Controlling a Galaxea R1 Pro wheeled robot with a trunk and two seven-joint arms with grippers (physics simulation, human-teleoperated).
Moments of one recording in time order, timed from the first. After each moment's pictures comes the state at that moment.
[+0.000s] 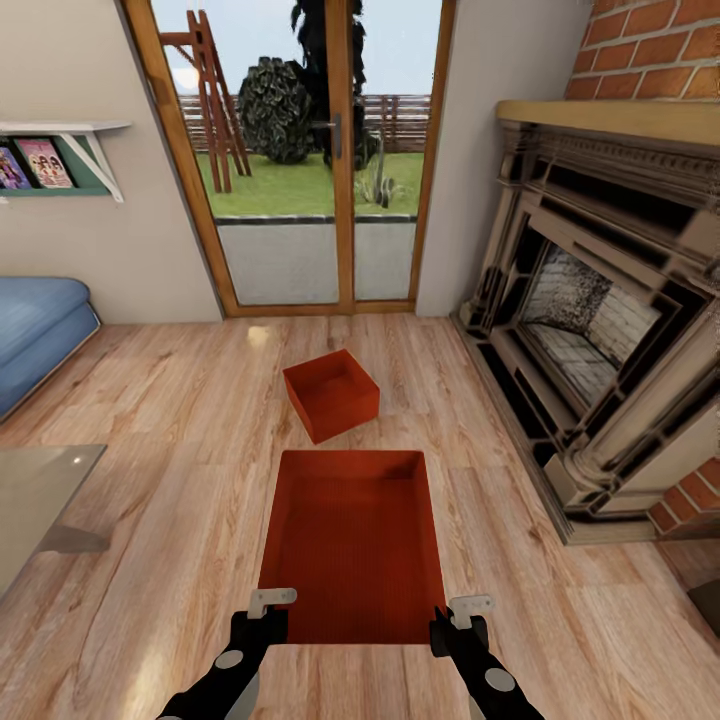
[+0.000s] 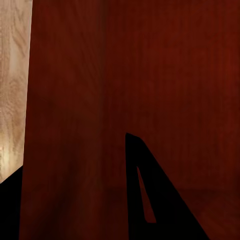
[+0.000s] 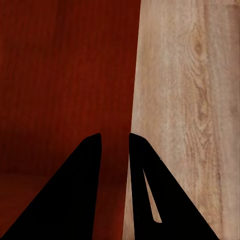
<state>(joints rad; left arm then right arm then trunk) -0.51 -0.10 0.02 -0.29 -0.04 -0.19 0.10 -0.33 0.04 0.21 -0.62 -0.10 -0.09 -0.07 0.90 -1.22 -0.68</state>
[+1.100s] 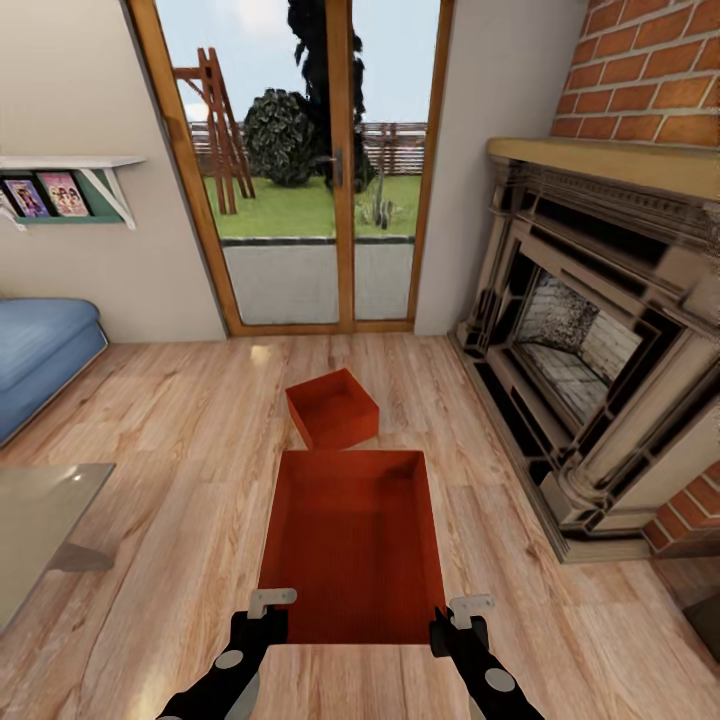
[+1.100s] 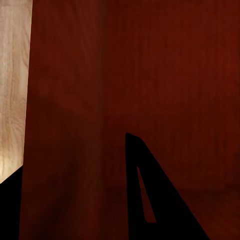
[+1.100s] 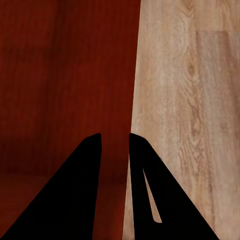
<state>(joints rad) -0.51 -0.10 0.02 -0.29 -0.04 -0.19 0.10 -0.33 0.04 0.21 -0.62 -0.10 -0.09 -0.07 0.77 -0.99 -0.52</state>
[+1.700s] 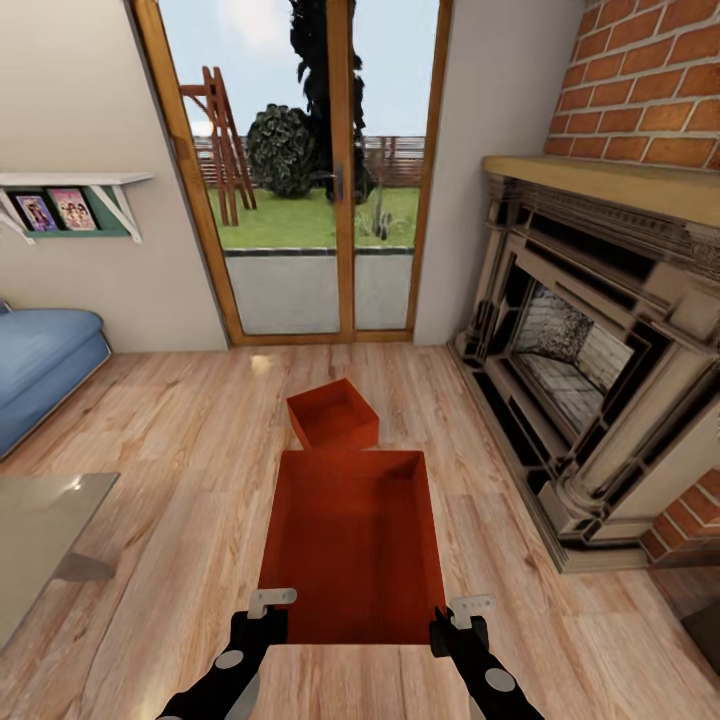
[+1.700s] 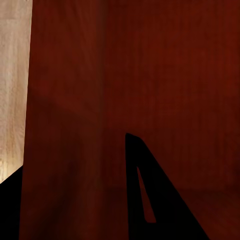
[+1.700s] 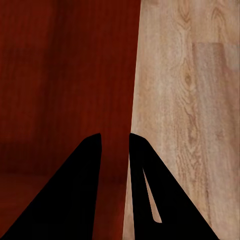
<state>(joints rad) -0.51 -0.10 0.02 -0.29 -0.04 -0.19 0.10 -0.33 0.04 0.21 -0.62 -0.10 -0.09 -0.07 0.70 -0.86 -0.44</state>
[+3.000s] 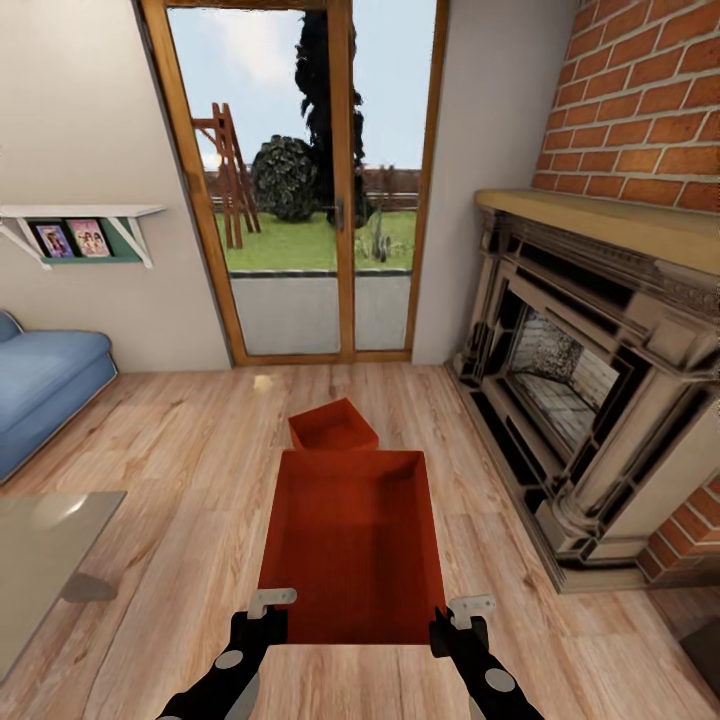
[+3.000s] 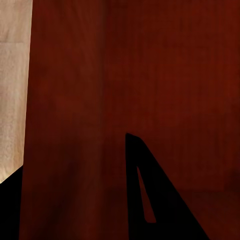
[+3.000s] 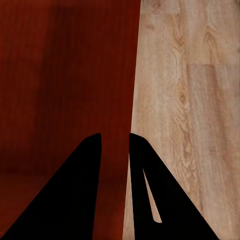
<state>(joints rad) -0.51 -0.10 0.01 -0.29 -0.03 -0.19 0.10 -0.33 0.04 0.21 -0.62 -0.10 -0.09 -0.07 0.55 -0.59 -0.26</state>
